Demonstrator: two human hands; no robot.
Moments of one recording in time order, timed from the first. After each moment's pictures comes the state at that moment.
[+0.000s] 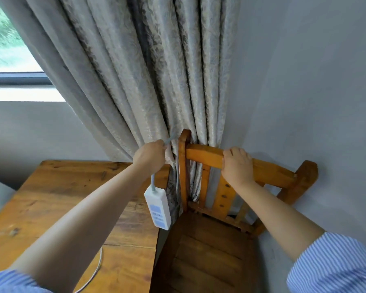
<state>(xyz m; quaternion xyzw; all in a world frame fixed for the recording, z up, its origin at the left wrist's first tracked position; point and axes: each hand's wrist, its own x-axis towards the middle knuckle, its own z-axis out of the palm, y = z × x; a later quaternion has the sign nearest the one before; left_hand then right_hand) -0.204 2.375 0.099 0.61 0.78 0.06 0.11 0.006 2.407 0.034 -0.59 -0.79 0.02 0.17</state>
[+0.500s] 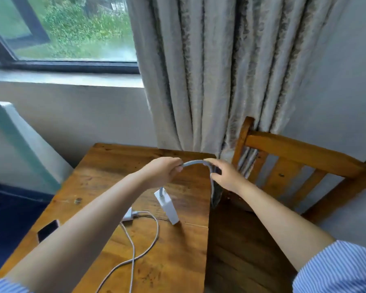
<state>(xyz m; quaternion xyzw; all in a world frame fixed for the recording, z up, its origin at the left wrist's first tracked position) -0.343 2.234 0.102 0.74 0.65 0.02 0.18 -0.157 2.308 0.032 -0.43 -0.79 0.42 0.14</state>
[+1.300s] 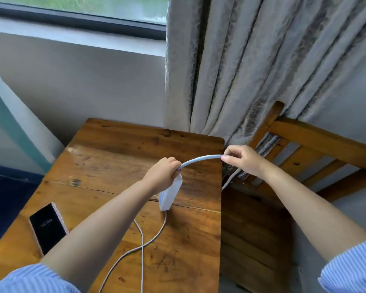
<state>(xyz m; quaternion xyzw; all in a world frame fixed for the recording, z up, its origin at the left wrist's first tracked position) -0.428 2.217 -0.003 0.73 0.65 0.11 0.18 -0.206 2.296 0.051 -0.45 -0.78 0.42 0.11</state>
